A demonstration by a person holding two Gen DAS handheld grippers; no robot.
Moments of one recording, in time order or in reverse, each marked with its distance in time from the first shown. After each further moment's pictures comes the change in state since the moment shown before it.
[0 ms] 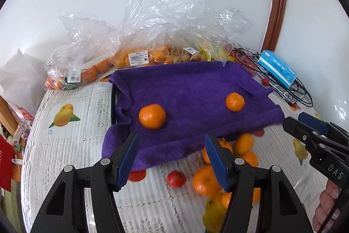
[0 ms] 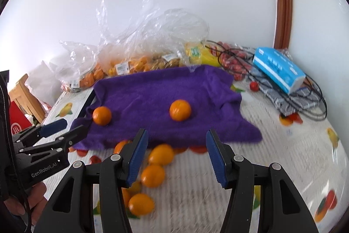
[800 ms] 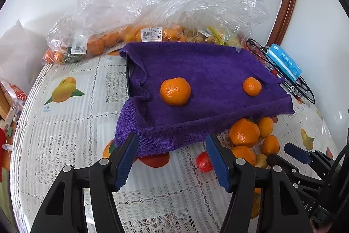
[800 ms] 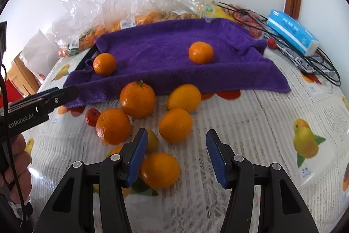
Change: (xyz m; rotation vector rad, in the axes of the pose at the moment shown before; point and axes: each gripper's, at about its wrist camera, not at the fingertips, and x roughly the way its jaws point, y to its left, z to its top) left arm 0.027 0.047 -0.024 -0.072 0.075 -0.055; right arm 0.042 0.033 -0.057 -0.022 0.149 -0.004
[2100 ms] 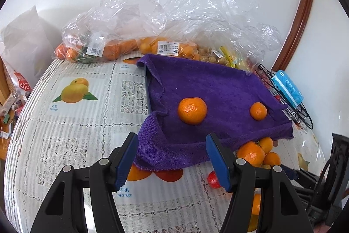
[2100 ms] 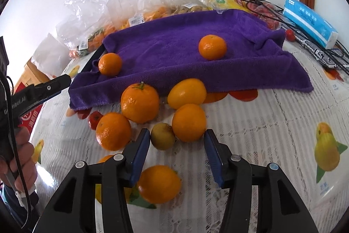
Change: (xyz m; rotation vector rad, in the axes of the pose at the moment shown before) left arm -0.006 0.030 0.007 -0.116 -0.092 -0.021; right arm 0.022 -0.014 0.004 0.019 0.036 0.148
